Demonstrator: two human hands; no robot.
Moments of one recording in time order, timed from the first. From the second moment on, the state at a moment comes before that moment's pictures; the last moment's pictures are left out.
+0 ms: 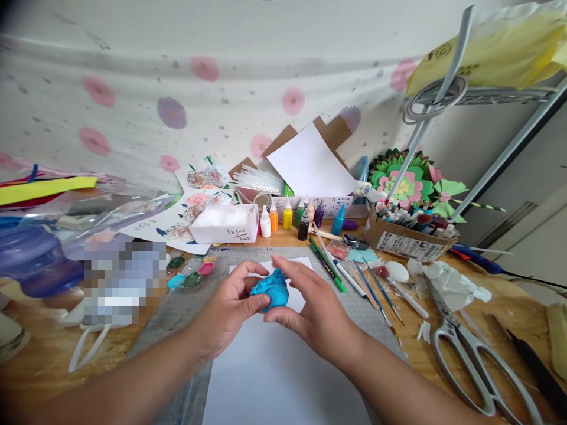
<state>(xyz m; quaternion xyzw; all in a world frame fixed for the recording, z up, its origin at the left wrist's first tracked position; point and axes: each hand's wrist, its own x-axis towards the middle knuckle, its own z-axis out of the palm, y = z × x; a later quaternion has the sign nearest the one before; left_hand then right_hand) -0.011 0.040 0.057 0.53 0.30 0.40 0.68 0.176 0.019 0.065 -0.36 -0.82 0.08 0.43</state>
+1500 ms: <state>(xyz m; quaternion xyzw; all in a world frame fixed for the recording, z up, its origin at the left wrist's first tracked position) -0.007 0.039 0.064 0.54 0.35 0.38 0.67 0.168 0.015 0.081 -0.46 -0.77 0.09 0.44</state>
